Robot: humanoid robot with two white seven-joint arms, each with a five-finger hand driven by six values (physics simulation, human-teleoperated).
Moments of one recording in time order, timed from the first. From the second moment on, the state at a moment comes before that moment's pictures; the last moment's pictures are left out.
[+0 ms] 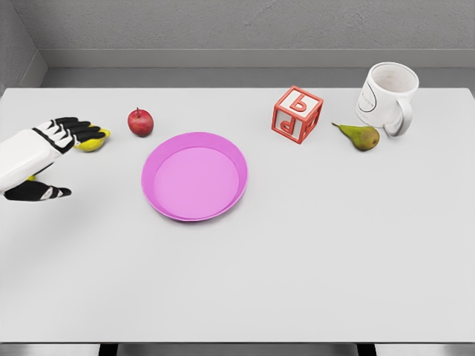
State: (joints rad) left arm 0.00 0.73 0.15 -1.76 -0.34 -0.61 -0.48; right arm 0.01 0.00 -0.20 0.01 -0.09 -0.12 0.11
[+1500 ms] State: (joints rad) left arm -0.37 0.67 -0.26 -1.73 -0.41 0.22 -0.61; right arm 0.01 0.00 -0.20 0.01 -0.09 -0.12 0.11
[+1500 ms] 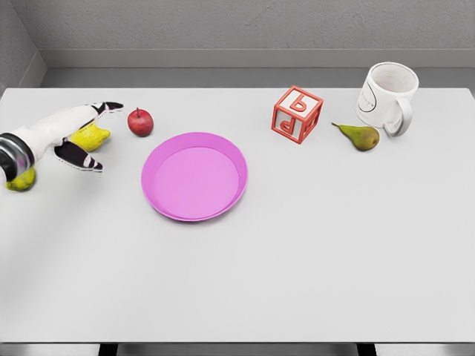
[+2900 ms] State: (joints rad) left arm -0.54 0.54 -0.27 -1.22 -0.50 -0.04 -0.61; right arm 0.01 0.00 -0.20 0.01 -0.09 -0.12 0.11
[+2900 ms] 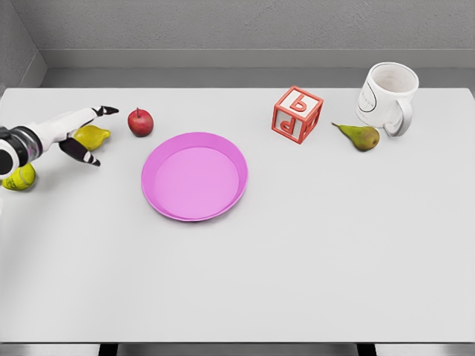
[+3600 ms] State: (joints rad) left arm -0.56 0.51 -0.27 -1.16 -0.52 -0.04 -0.61; right arm 0.01 0.00 -0.20 0.01 -0.09 -0.12 0.11
